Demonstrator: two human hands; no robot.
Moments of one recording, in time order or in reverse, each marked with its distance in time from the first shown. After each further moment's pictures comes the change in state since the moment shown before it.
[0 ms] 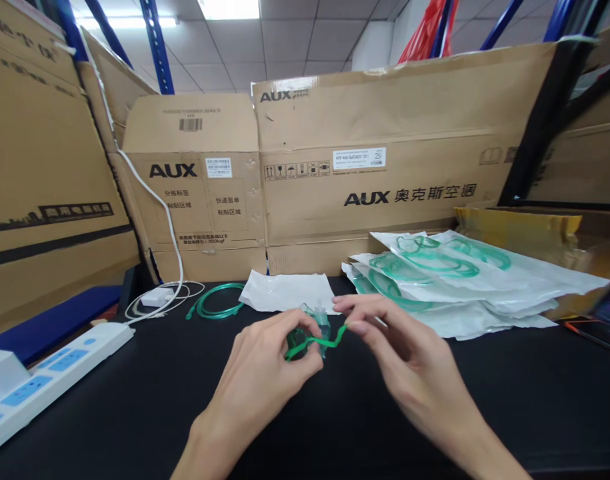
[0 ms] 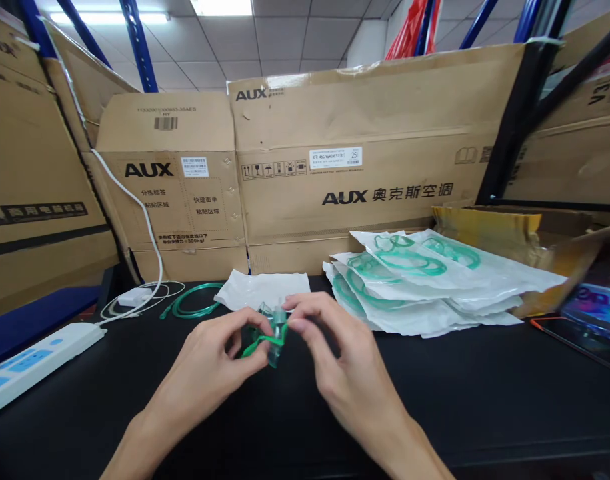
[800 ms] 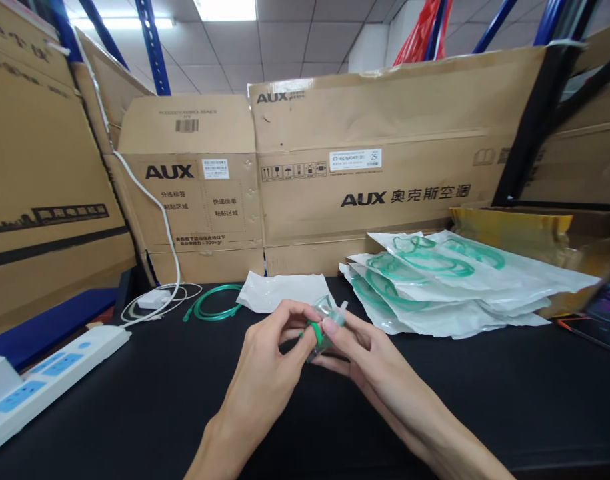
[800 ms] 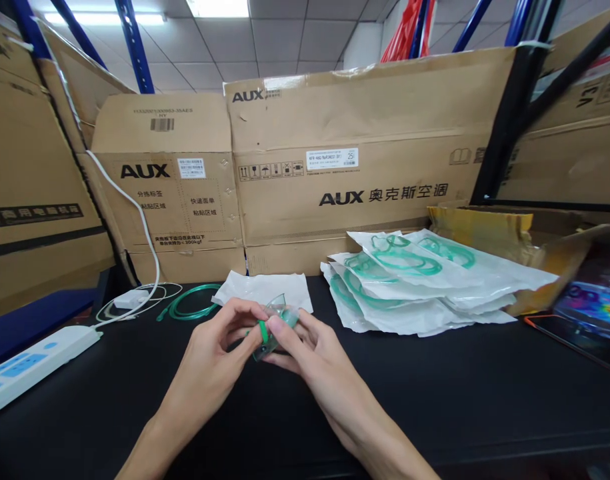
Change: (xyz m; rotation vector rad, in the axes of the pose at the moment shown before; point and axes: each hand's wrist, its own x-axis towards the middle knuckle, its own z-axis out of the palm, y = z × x) left_hand 0.003 -0.005 0.020 -0.594 0.065 0.053; right_hand -0.002 0.004 0.024 0.746 -0.196 0.598
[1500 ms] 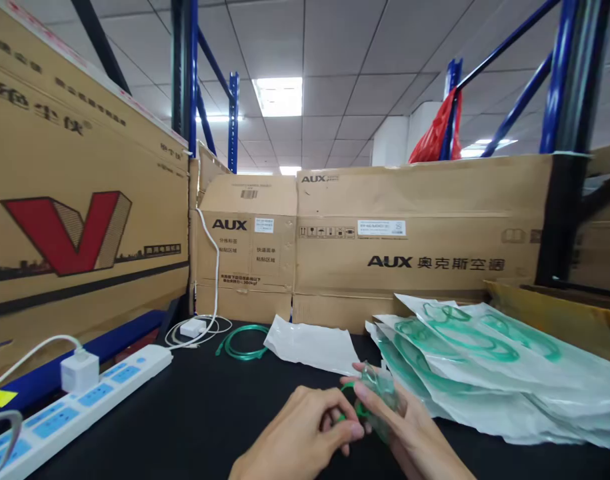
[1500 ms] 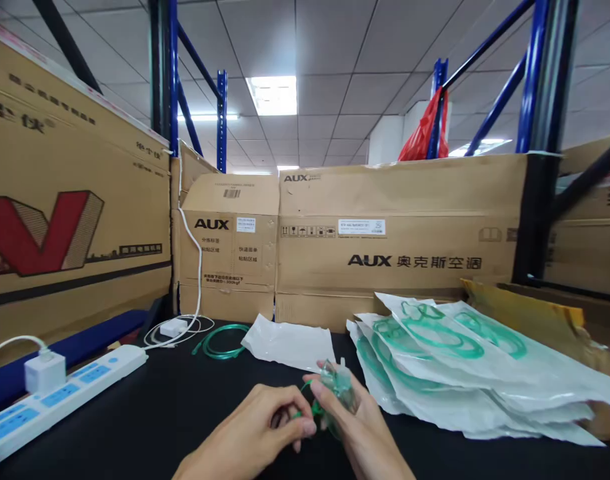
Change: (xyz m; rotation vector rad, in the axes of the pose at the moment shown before) left_hand -0.012 -0.006 -0.009 0.366 -0.261 -0.118; right_hand 0.016 0.021 -0.031 0.015 0.217 -0.012
